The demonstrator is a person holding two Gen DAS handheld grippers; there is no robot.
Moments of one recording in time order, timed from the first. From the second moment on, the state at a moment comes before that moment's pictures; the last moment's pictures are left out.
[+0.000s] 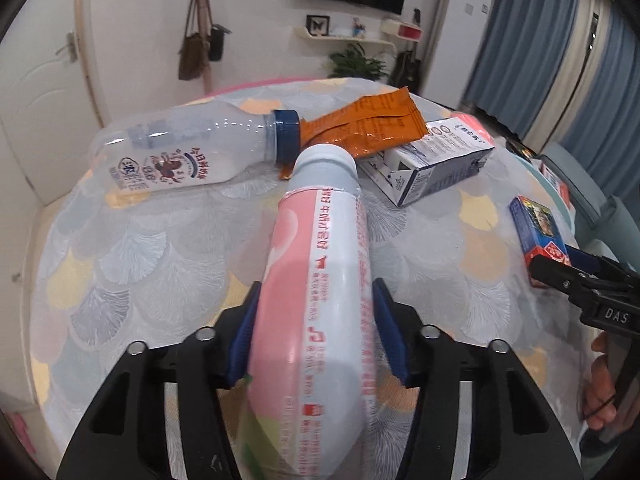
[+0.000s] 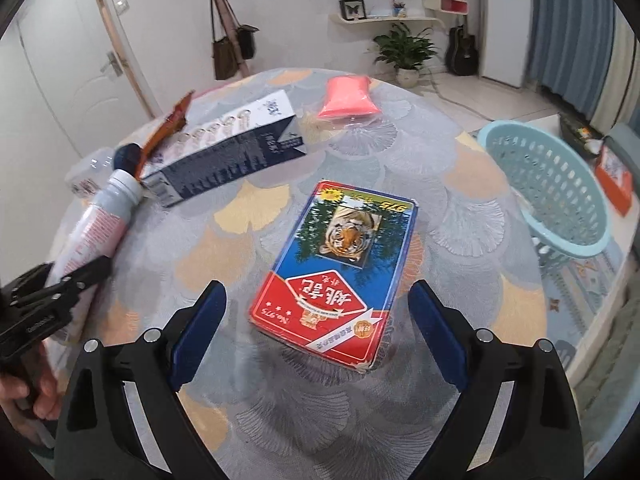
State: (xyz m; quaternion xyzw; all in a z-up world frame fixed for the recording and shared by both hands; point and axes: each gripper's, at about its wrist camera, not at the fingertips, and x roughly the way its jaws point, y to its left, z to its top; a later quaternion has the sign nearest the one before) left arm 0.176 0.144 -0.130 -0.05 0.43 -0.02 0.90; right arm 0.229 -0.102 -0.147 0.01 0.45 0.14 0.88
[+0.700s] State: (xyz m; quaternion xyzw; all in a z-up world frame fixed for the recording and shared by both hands) left arm 0.152 0.102 -0.092 -0.07 0.37 -0.06 0.93; right arm 0.235 -0.117 -0.138 0.01 0.44 0.11 0.89
